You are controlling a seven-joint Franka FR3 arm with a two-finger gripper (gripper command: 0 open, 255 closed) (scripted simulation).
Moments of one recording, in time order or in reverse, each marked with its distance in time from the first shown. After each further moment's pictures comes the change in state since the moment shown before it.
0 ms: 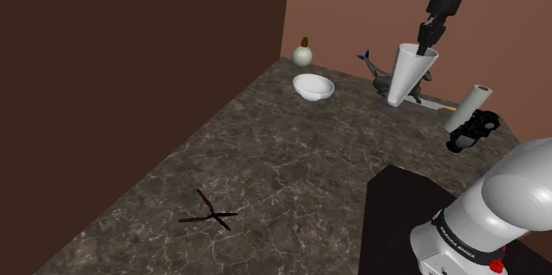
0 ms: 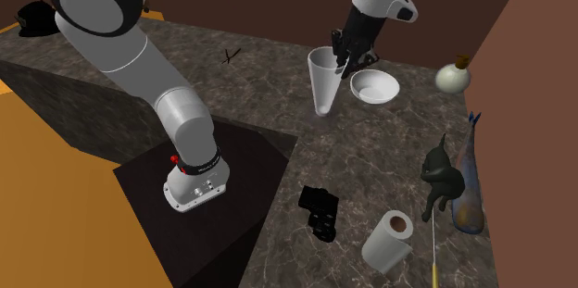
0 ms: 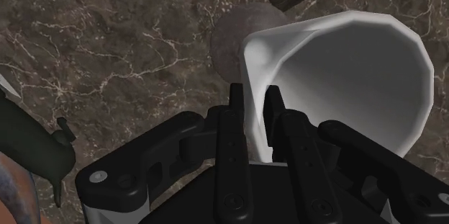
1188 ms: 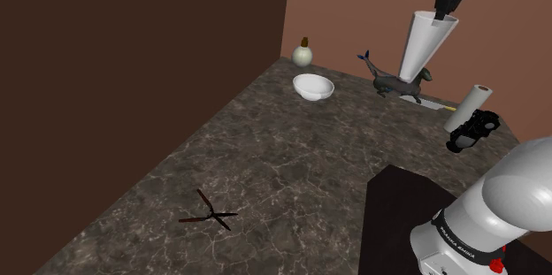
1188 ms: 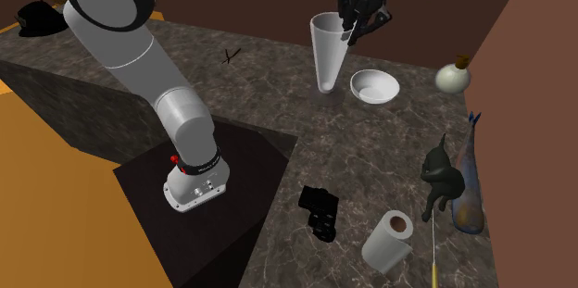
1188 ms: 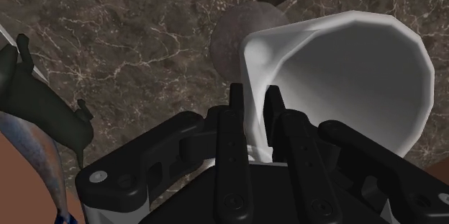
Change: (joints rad) arm 0.010 0.057 0.001 0.297 0.023 -0.244 -0.006
